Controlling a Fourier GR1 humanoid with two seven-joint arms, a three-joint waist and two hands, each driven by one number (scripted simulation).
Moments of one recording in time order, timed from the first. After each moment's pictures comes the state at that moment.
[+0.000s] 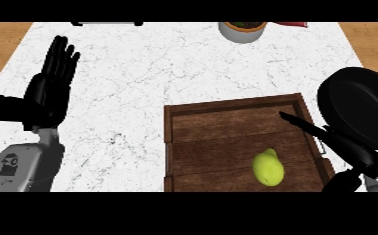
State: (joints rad) left arm -0.27 0.26 0.05 -1.53 0.20 0.15 0.03; right arm -0.01 -0.51 0.09 -1.59 0.18 0.62 -0.10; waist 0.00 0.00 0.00
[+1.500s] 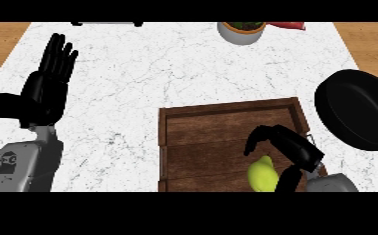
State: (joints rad) left arm -0.28 0.23 0.11 -1.53 0.16 0.09 0.05; right arm -0.08 -0.27 0.22 -1.48 0.54 0.49 -0.22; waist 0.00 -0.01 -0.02
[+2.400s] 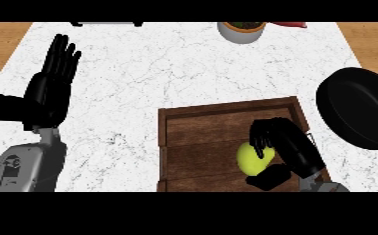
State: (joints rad) left arm -0.27 0.20 0.10 -1.57 0.13 0.11 0.07; right arm -0.03 -0.15 0.23 -1.73 0.76 0.31 0.04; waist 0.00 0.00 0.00
